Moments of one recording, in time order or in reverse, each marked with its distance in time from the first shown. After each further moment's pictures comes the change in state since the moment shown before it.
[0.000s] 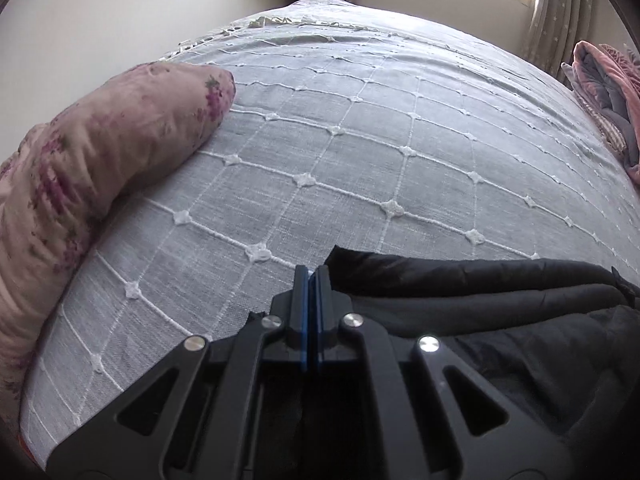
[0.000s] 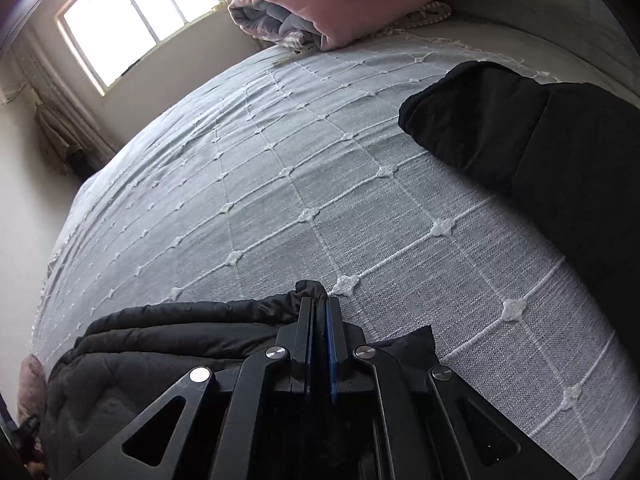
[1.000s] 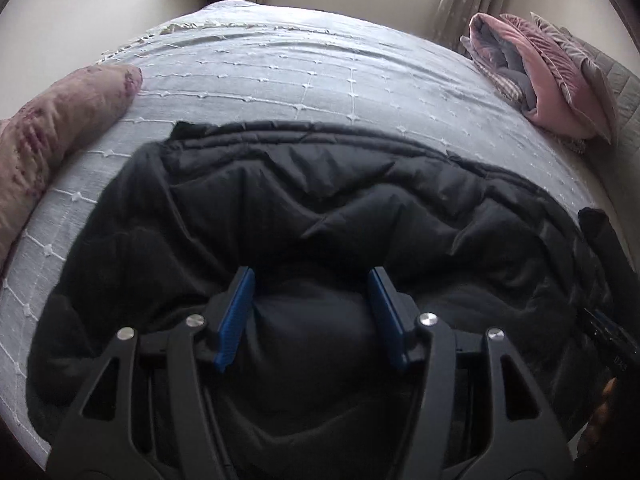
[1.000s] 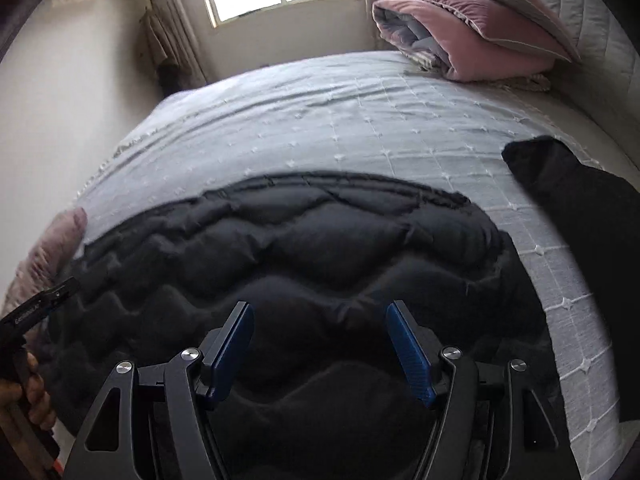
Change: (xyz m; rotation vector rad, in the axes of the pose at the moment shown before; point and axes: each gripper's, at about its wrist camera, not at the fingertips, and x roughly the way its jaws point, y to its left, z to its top) left arm -0.103 -0.065 -0.097 0.148 0.017 -0.303; right arm -0.107 0.098 -0.118 -0.387 0.021 0.069
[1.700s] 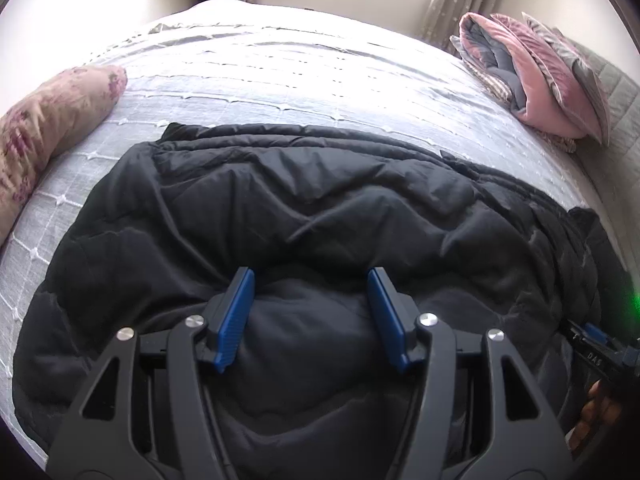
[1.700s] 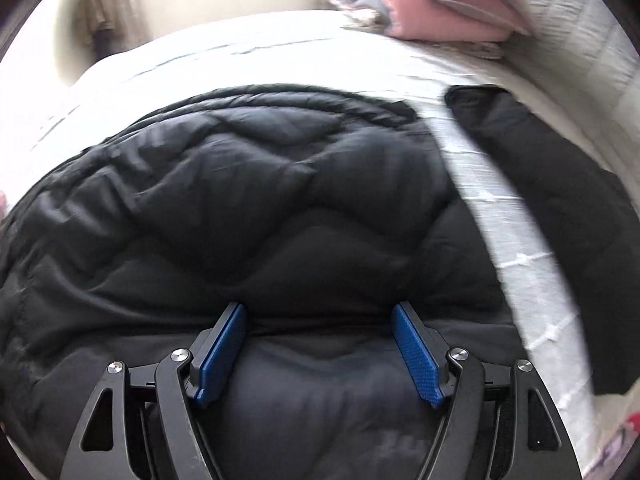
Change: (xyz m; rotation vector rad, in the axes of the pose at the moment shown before) left arm -0.005 -0.008 0.001 0.013 -0.004 -0.026; right arm 0.030 -0.036 -0.006 0.050 0.113 -0.258
